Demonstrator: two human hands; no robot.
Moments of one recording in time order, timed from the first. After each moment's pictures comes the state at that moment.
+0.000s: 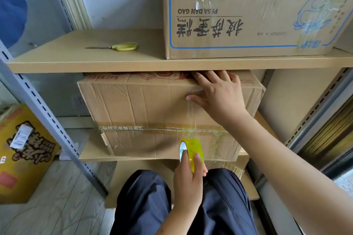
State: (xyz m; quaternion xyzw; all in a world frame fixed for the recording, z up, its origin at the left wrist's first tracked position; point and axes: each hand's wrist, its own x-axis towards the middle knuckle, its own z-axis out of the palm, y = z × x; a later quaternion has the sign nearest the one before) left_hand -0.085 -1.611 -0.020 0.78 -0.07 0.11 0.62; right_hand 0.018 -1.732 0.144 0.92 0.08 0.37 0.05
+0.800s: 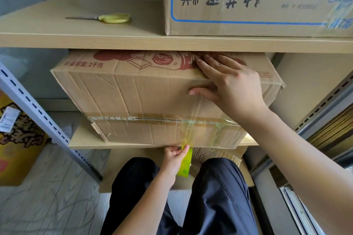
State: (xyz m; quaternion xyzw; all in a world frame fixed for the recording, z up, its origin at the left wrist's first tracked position) left_hand -0.002 -1.594 -0.105 0.62 0.19 -0.16 0.75; right_hand 0.013 -1.744 0.139 0.87 0.20 0.45 0.04
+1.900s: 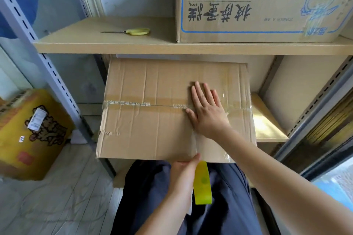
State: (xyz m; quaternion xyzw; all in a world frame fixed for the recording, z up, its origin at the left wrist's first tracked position) left_hand -0.121 -1.585 -0.017 0.64 0.22 -0.11 0.73; right_hand -0.004 -1.704 0.051 0.98 0.12 0.15 0.01
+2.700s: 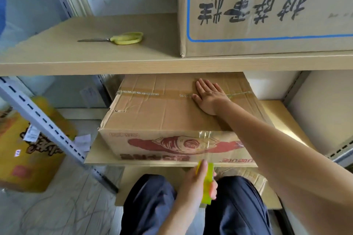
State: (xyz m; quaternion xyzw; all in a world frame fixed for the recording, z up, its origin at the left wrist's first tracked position) left_hand -0.029 -1.596 -0.015 0.66 0.08 -0.17 0.73; right_hand 0.187 -1.718 0.045 0.99 0.08 -0.04 -0.04
